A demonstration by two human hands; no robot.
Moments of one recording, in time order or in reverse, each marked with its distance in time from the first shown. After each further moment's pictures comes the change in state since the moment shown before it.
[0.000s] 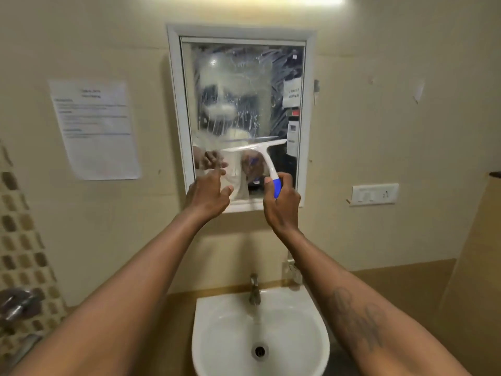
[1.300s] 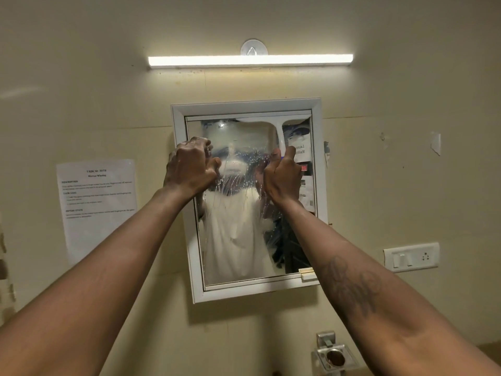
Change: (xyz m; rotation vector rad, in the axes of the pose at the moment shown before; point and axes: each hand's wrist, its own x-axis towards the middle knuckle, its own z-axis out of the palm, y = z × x) left_hand 0.176 0.035 -0.118 0.227 0.402 0.257; right_hand 0.224 -0.074 0.063 0.017 0.206 -0.138
